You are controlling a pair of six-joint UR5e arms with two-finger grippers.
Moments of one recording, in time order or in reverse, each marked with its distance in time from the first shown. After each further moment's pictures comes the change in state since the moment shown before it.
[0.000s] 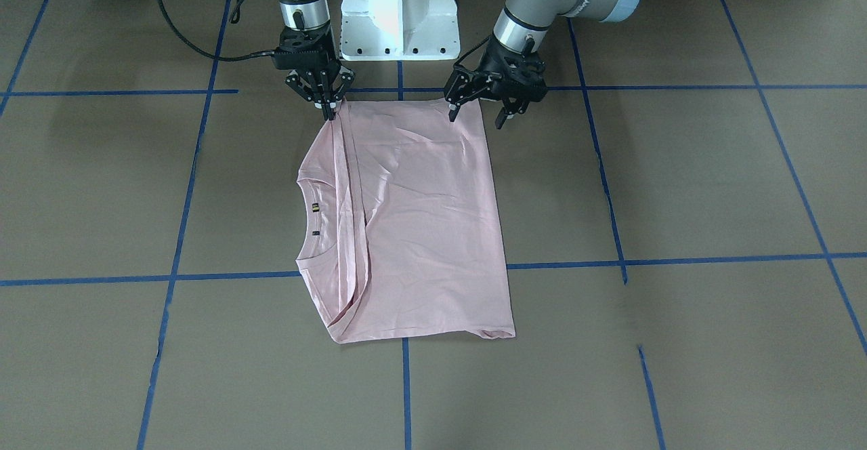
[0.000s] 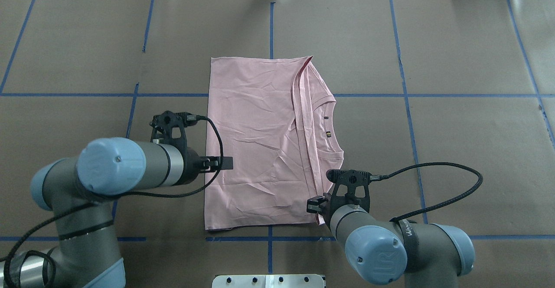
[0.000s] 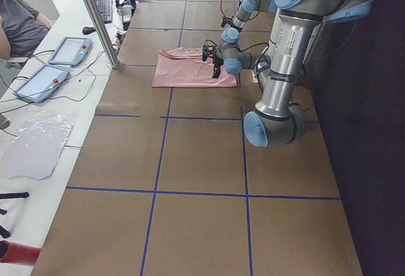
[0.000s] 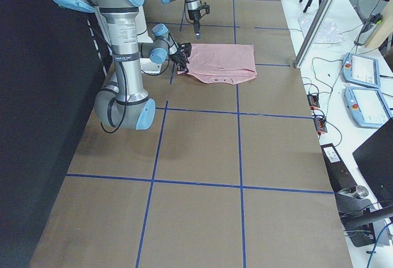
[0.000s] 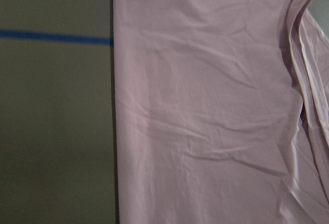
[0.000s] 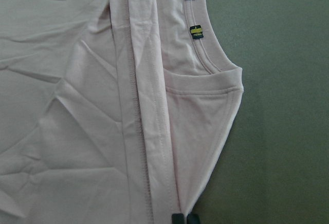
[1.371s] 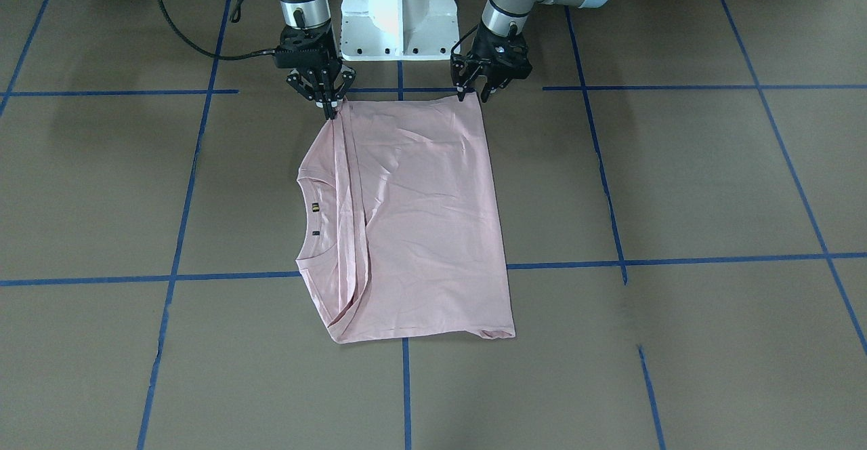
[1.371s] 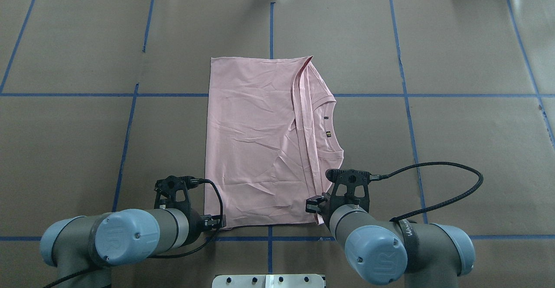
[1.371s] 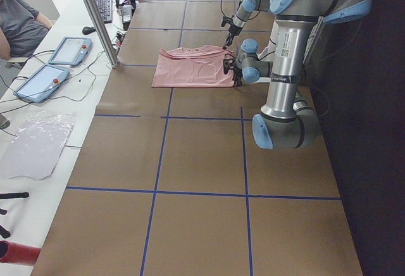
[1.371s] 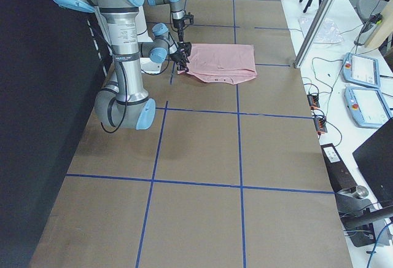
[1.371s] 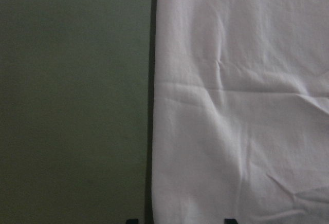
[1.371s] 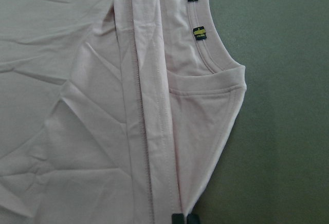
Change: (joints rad) left arm 0.164 0.069 0.008 0.008 0.068 -0.125; right arm 0.000 0.002 0.003 0.001 0.000 0.000
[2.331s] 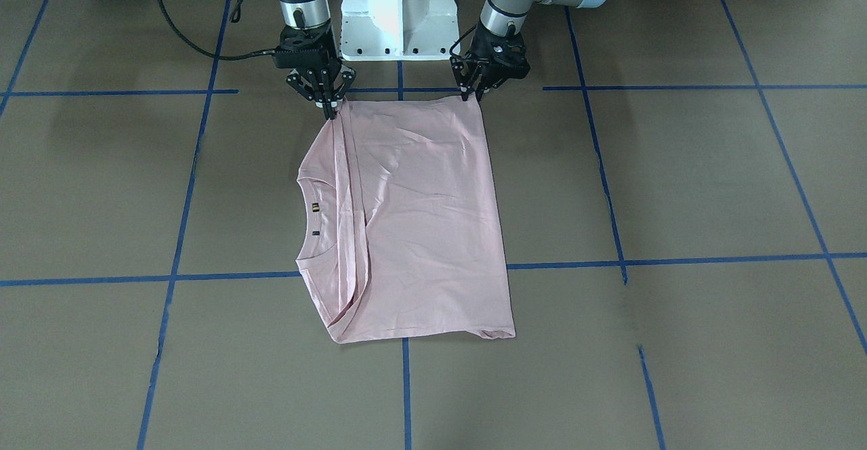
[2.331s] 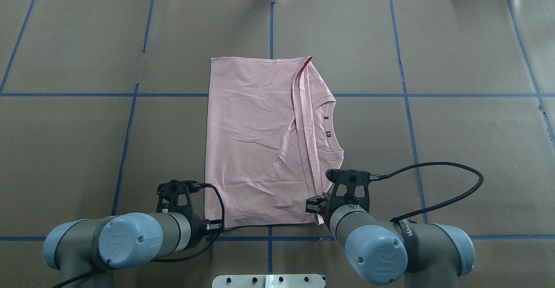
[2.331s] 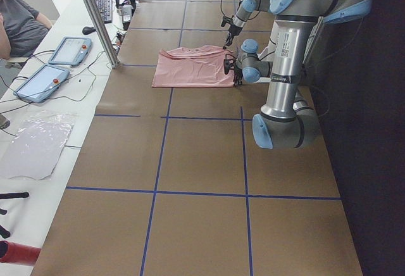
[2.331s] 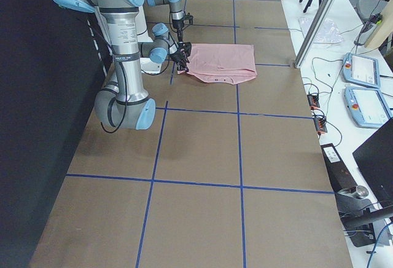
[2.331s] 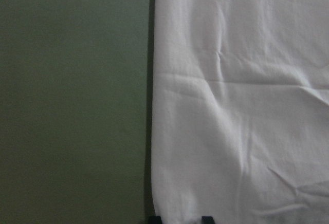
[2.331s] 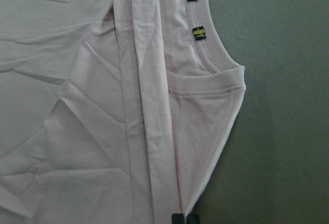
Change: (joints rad) left arm 0.007 -0.003 0.004 0.000 -0.003 -0.001; right arm 0.000 -0.001 0.000 0.000 0.000 0.000
